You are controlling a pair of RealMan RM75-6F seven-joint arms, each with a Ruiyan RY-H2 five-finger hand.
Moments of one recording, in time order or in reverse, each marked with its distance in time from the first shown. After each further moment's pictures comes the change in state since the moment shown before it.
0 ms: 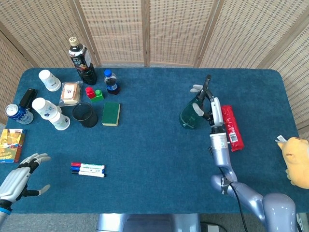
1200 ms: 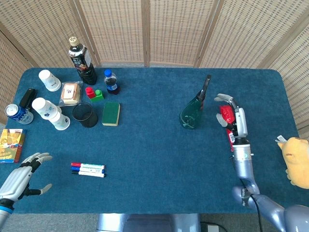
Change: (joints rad) left arm -0.002 -0.016 -0.005 -0.001 -0.018 0.003 0.018; right arm -0.184 0.138 -0.099 -0.069 -0.054 0.108 0.036
